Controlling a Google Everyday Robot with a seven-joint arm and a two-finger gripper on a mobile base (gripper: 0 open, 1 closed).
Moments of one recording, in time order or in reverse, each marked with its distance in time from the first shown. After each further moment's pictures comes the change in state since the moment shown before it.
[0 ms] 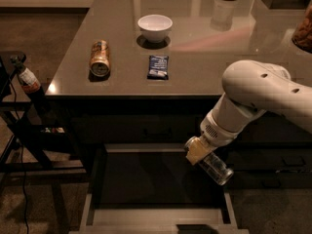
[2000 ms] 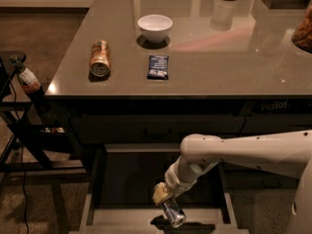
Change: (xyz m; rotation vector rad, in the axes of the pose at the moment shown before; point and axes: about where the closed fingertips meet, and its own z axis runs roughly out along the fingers) arm 0.011 0.043 0.240 -0.201 0.067 0.237
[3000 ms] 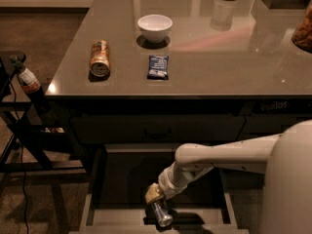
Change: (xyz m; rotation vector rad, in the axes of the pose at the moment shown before) arm -0.027 -0.009 0.056 -0.059 -0.062 0.117
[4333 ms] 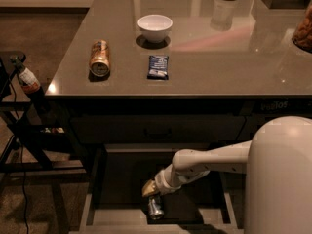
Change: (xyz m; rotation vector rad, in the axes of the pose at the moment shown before) arm -0.042 -0.017 0.044 -0.029 -0.125 0.086
